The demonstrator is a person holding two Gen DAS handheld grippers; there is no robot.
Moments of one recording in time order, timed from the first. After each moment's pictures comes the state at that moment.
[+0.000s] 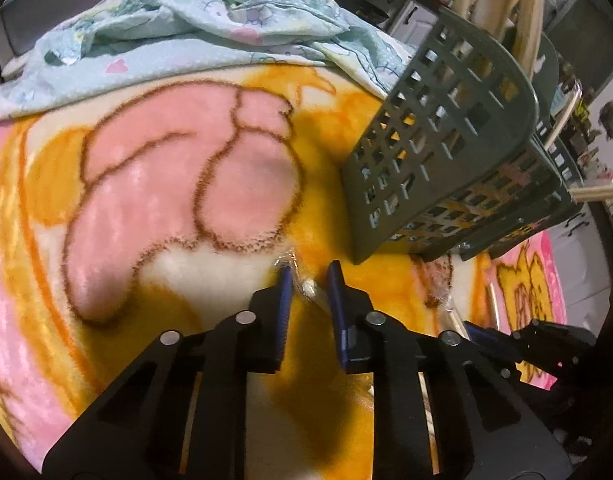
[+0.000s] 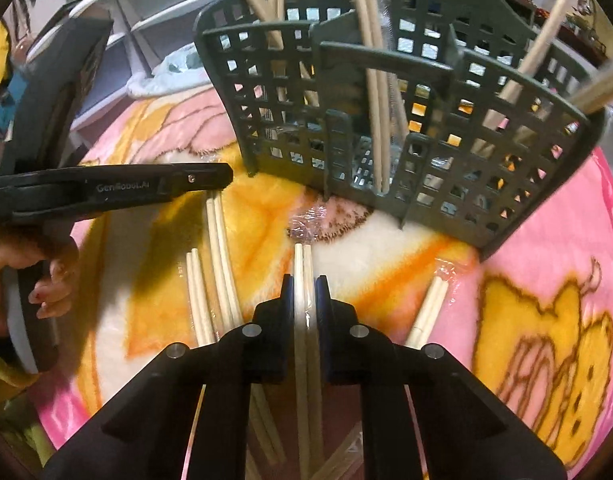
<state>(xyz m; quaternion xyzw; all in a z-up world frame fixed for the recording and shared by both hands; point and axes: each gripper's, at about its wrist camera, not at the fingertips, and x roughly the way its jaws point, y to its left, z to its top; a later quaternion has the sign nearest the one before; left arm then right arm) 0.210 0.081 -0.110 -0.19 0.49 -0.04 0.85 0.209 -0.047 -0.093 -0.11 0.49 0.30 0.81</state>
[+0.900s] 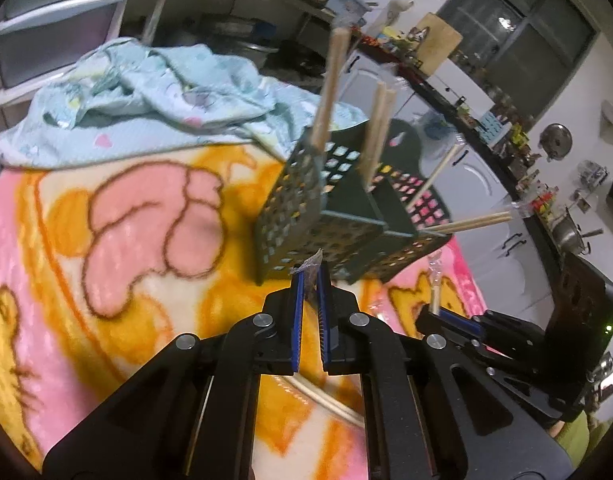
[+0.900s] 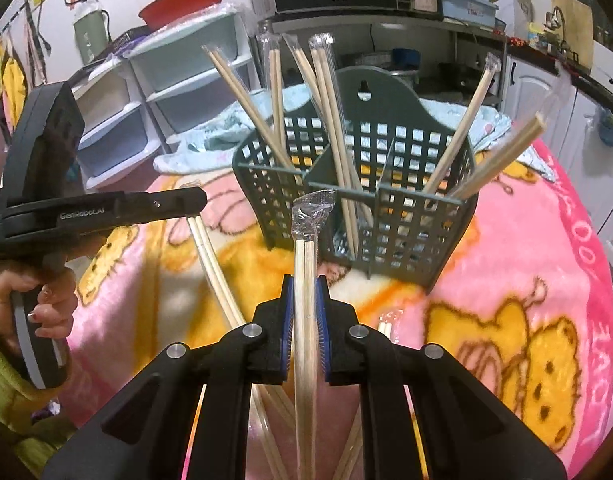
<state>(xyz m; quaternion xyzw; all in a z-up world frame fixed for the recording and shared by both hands) 0.163 0.073 -0.021 -0.22 0.40 -0.11 0.88 0.186 -0.088 -0.015 -0.05 0.41 0.31 0.86</state>
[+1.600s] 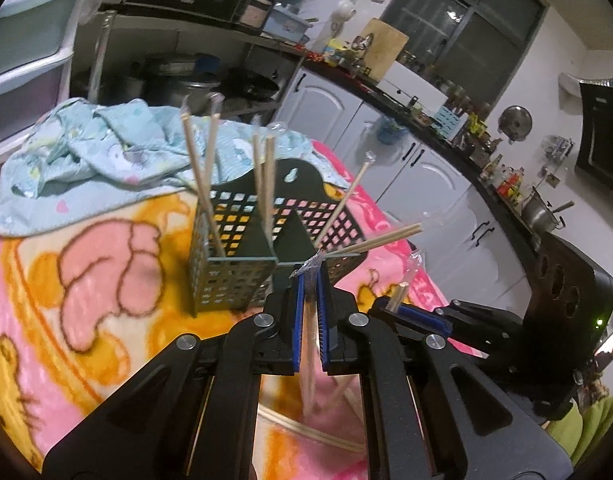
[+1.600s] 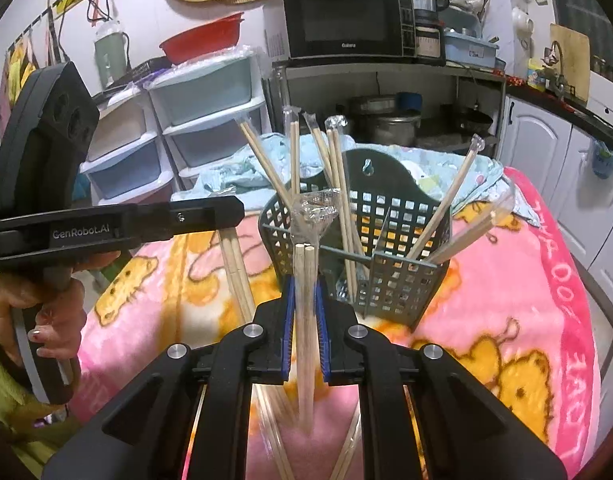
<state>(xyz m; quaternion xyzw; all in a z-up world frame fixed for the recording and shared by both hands) 0.155 0.028 0.037 -0.18 0.35 -0.18 0.90 0.167 -0.099 0.032 -0.05 0.34 0.32 0.88</state>
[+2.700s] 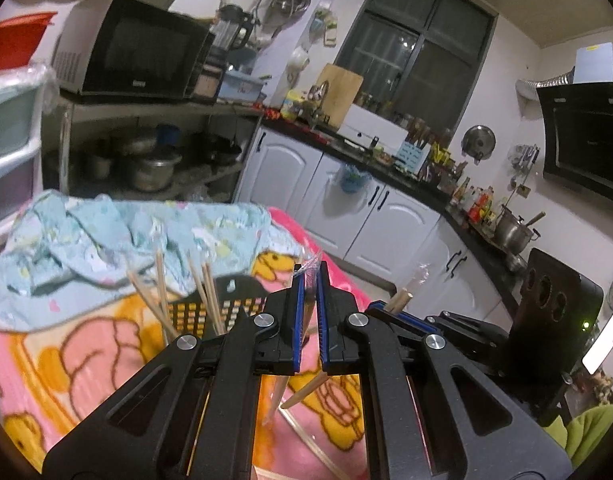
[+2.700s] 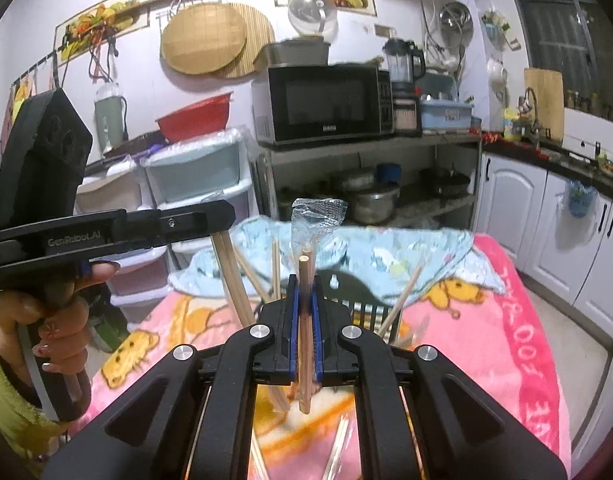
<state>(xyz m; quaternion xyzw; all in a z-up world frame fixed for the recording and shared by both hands) 0.159 0.015 0.126 -0.15 0.24 -0.21 0.94 0.167 -0.129 0.116 -0.01 0.23 0.30 0.93</state>
